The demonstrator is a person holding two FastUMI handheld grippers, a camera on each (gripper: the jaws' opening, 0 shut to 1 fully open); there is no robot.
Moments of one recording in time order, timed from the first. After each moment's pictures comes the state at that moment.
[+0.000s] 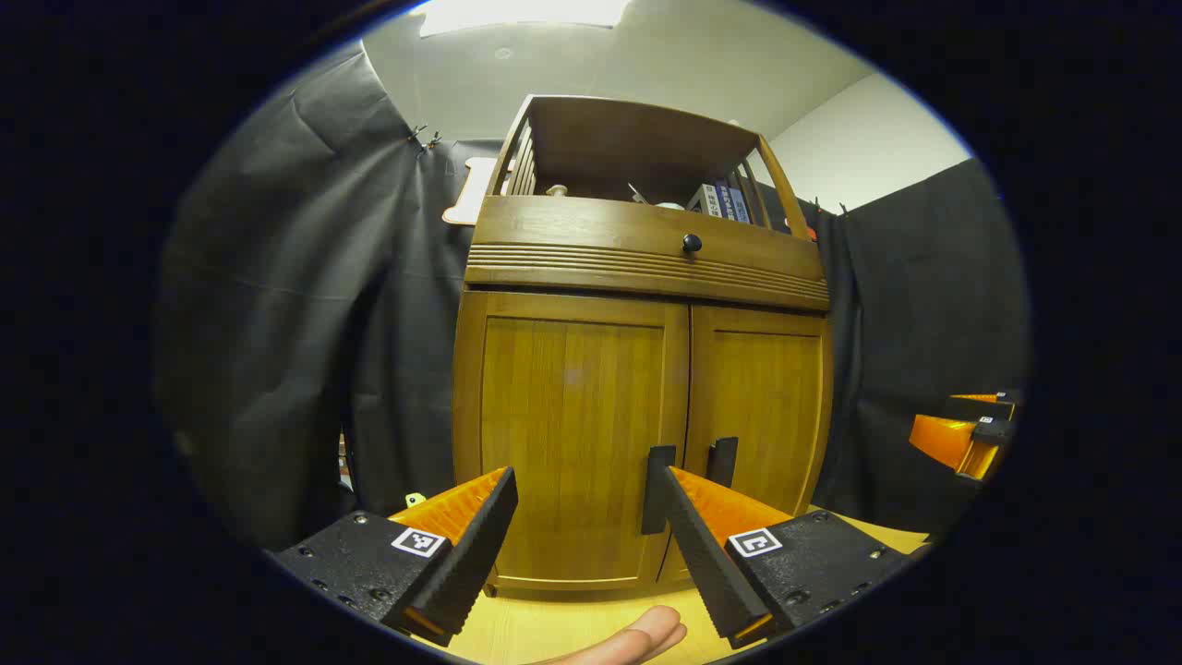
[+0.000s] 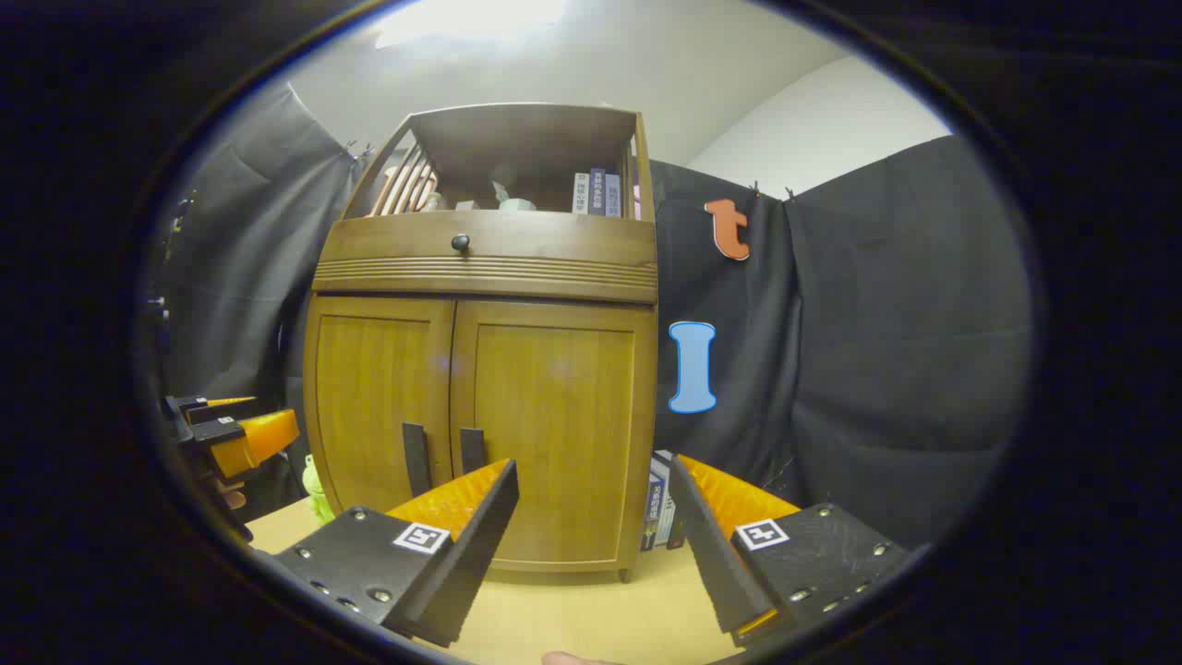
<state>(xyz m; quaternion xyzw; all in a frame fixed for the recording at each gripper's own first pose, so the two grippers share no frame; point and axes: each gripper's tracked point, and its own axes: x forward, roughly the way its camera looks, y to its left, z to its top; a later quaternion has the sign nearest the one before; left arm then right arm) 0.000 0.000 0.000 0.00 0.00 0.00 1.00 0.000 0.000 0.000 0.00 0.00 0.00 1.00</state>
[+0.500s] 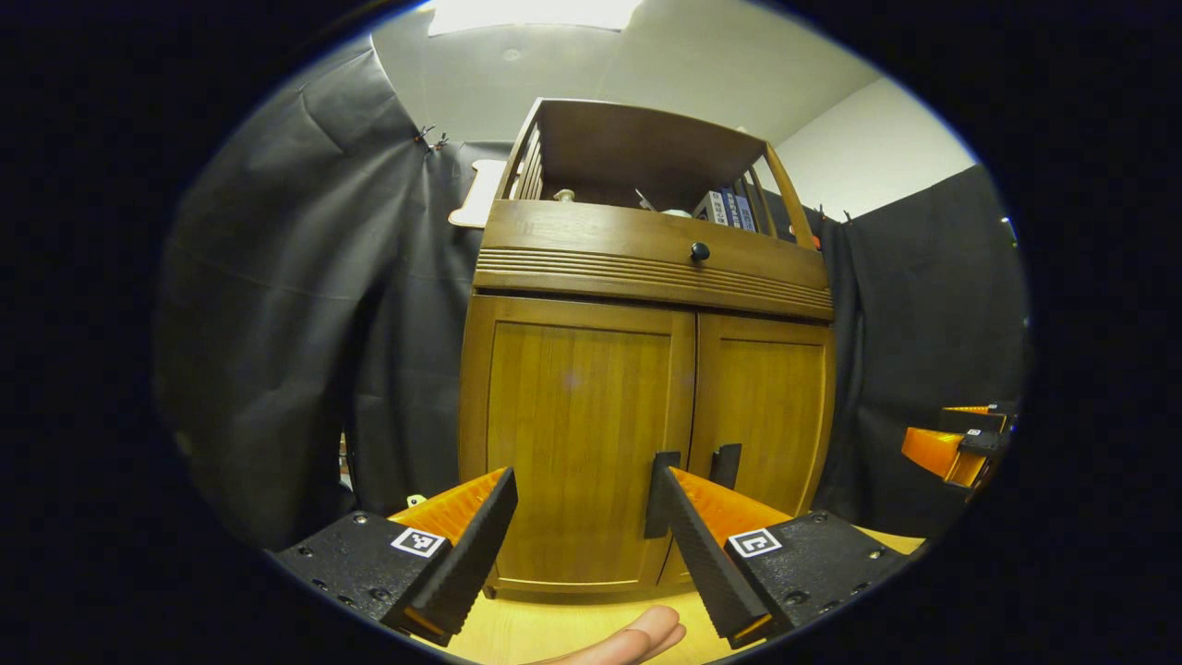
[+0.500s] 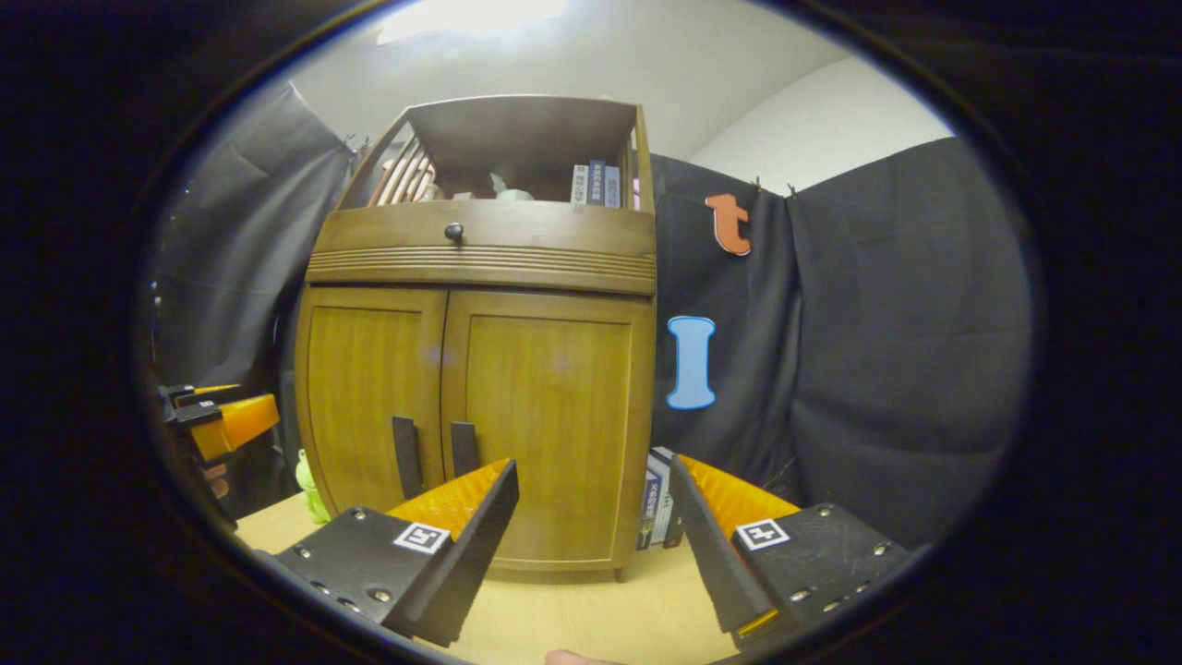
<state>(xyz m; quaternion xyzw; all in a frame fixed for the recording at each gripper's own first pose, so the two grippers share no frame) 0.000 0.008 0.004 0.00 -0.01 0.01 1.00 0.014 -0.011 -0.006 0.00 0.00 -0.01 1.00</state>
